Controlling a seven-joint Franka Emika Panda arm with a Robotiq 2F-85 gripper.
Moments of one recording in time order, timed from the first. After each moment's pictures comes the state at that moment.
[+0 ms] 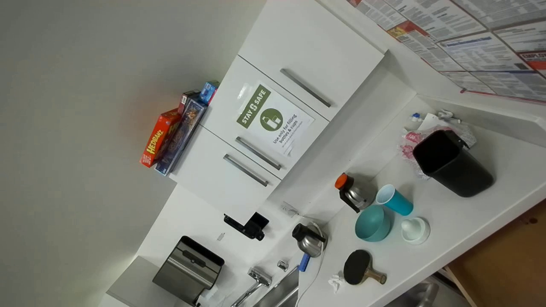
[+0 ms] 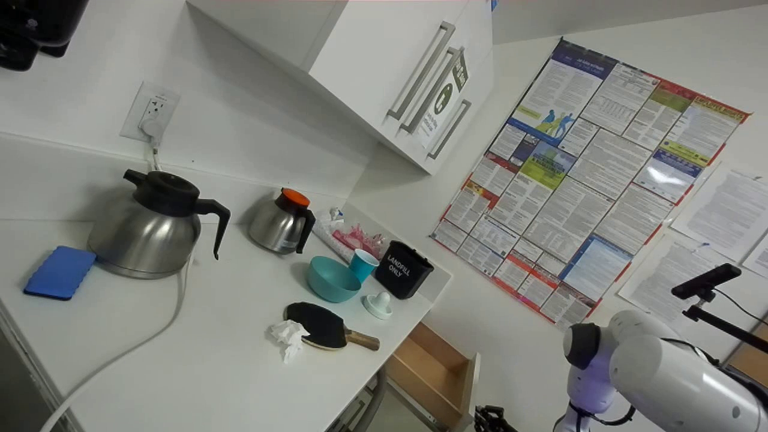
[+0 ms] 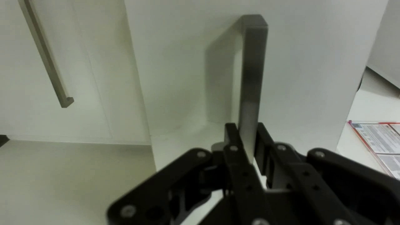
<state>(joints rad) -1.04 1.47 -0.39 -1.48 1.85 1.37 -1.30</state>
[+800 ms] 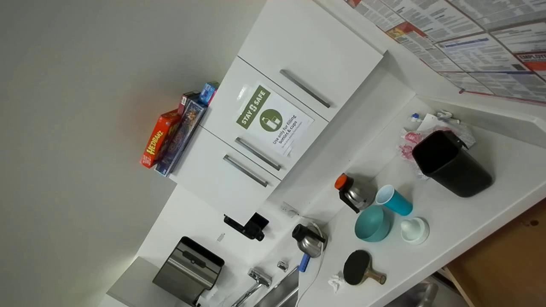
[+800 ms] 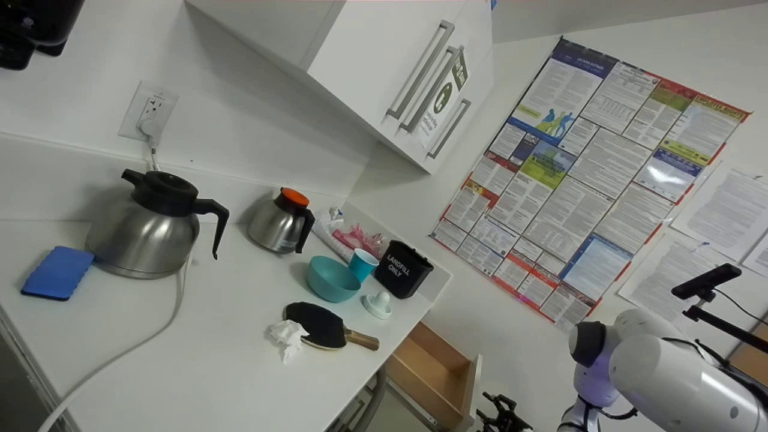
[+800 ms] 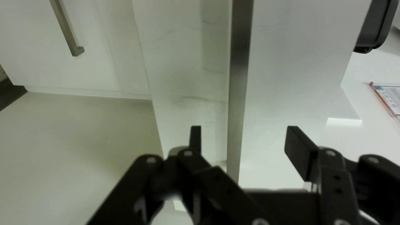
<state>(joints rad) -1.07 1.43 -0.38 -1.43 1.90 1.50 -1.21</state>
